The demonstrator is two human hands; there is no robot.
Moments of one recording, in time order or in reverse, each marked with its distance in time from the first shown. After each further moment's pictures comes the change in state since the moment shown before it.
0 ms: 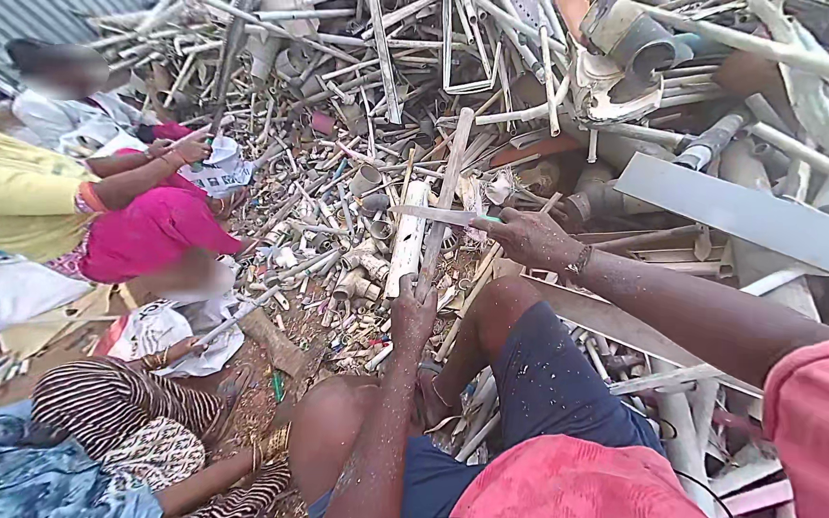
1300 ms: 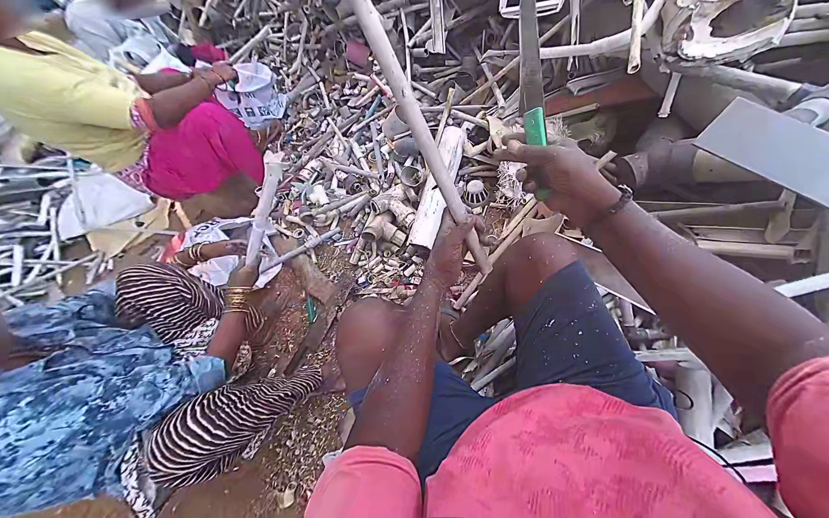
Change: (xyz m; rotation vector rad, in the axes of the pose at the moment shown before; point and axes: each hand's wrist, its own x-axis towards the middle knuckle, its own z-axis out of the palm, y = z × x) left_hand 0.004 -0.005 0.010 -1.223 -0.394 0.099; right_hand 0.042 -0.067 -0.023 1.688 0.094 0.742
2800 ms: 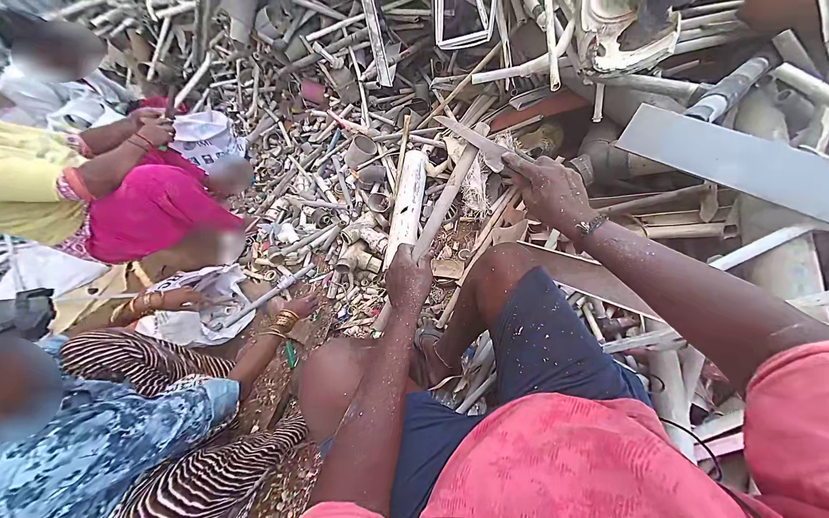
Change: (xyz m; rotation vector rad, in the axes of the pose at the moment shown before) left_hand 0.003 0.002 0.005 1.448 0.433 -0.144; right_hand -0.011 0.020 -0.100 -1.550 0.278 -0.428
